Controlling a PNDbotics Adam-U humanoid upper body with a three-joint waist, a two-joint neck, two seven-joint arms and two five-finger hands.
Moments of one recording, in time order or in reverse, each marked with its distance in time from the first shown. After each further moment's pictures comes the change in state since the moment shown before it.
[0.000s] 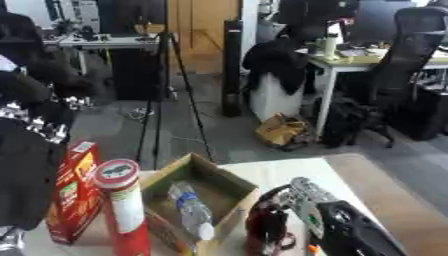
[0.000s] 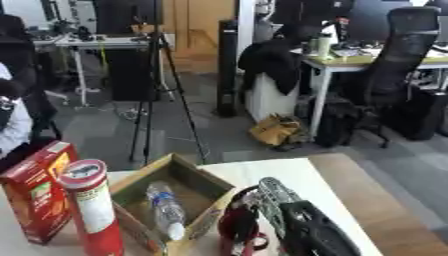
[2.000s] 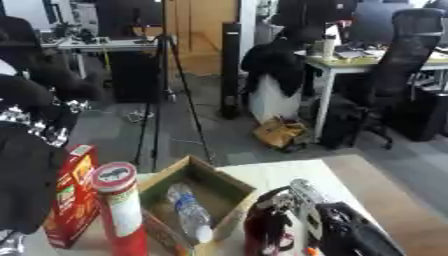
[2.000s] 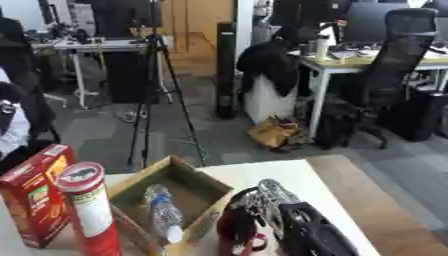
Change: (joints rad) left arm 0.000 -0.008 0.000 0.000 -0.009 0.006 0.000; right arm -0.013 0.002 -0.012 0.028 -0.028 0.007 -0.039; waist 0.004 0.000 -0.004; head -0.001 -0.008
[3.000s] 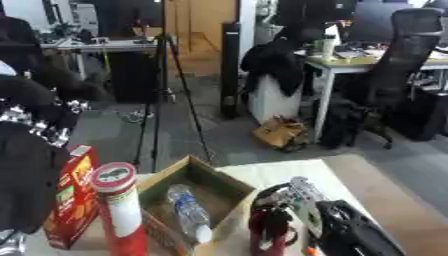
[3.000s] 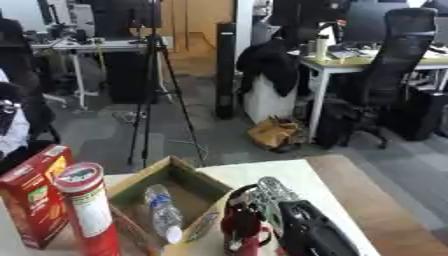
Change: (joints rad) left arm 0.000 0.000 0.000 0.000 0.000 0.000 0.000; right arm -0.009 0.000 0.000 -0.007 -0.004 0.016 -0.029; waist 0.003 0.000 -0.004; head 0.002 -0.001
